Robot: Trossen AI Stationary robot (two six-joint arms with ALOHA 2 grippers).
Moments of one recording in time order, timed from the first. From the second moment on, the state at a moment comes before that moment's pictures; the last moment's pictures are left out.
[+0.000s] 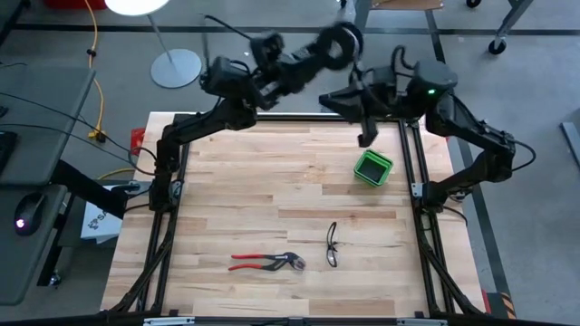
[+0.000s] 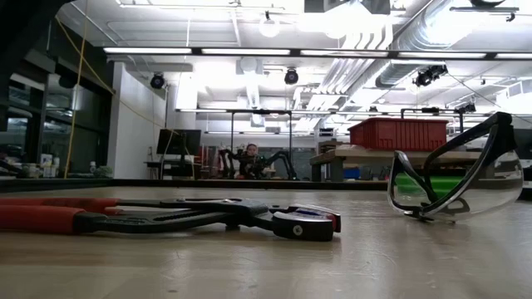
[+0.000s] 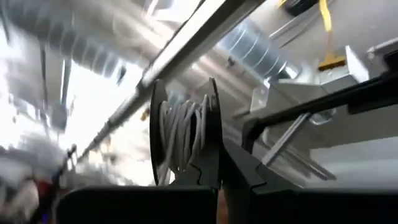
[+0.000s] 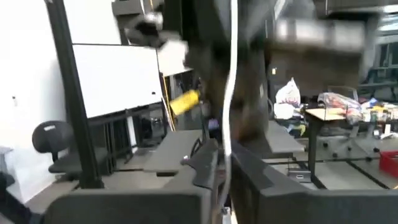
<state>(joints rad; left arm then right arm) 0.20 1.99 2.36 0.60 0.32 -0.80 -0.18 1.38 1.78 -0.23 -0.24 0.09</state>
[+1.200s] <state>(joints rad) 0.20 1.96 2.36 0.58 0.54 -0.64 -0.05 1.40 1.79 -0.12 0.09 -0.03</state>
